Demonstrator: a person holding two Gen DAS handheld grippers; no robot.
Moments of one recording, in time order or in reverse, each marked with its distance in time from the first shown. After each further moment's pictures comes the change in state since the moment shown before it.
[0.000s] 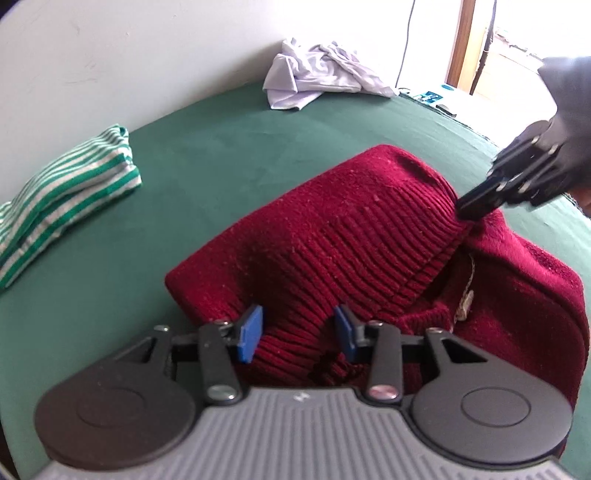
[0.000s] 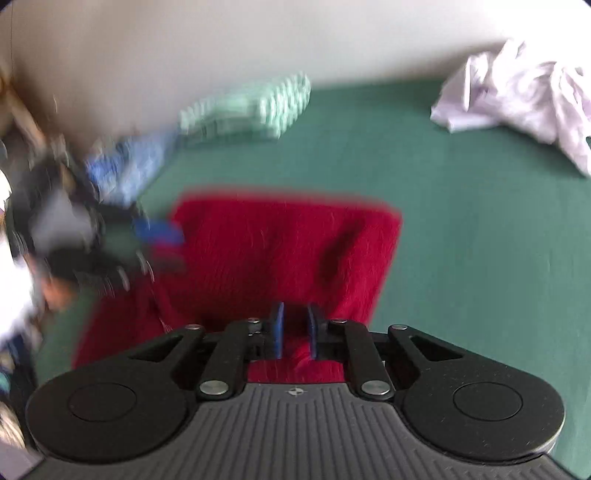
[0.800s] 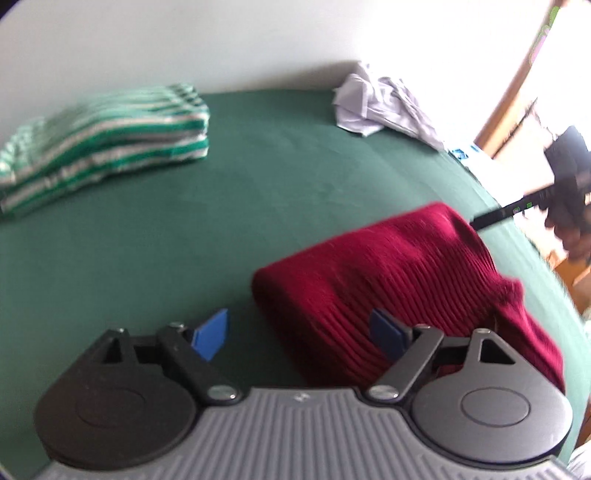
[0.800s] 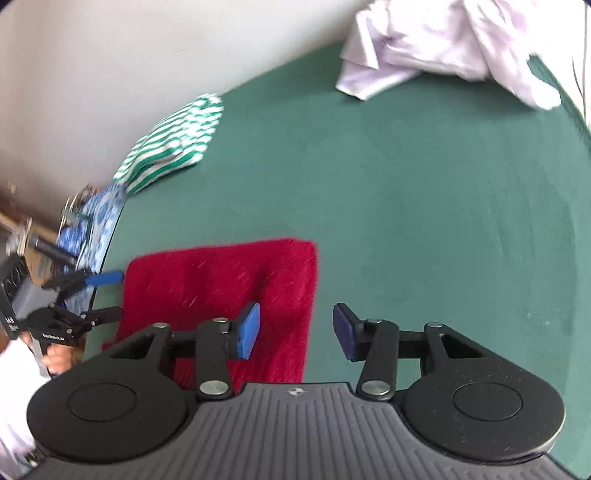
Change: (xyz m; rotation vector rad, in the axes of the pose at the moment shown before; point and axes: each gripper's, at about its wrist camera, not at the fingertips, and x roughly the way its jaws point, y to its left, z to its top) left arm 0.004 0.099 0.004 -0.331 -0.026 -0.115; right arm 0.014 -0.083 0.047 0.408 0.062 0.084
